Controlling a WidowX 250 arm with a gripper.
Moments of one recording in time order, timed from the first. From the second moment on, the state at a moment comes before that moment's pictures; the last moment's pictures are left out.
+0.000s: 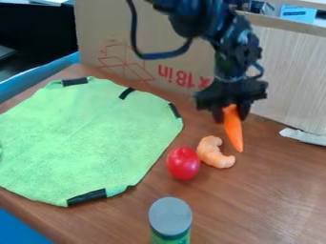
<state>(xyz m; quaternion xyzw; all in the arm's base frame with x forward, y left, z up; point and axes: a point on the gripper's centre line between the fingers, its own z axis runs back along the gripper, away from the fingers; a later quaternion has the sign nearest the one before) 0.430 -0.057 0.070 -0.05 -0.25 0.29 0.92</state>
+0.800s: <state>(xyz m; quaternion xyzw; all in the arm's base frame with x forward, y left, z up) 0.417 -0.071 0.058 -0.06 -0.25 0.27 0.93</state>
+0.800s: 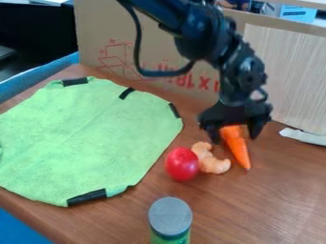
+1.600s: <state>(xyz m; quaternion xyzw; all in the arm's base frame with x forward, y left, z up) 0.381 -0.025 0.169 -0.05 -0.17 0.13 0.98</state>
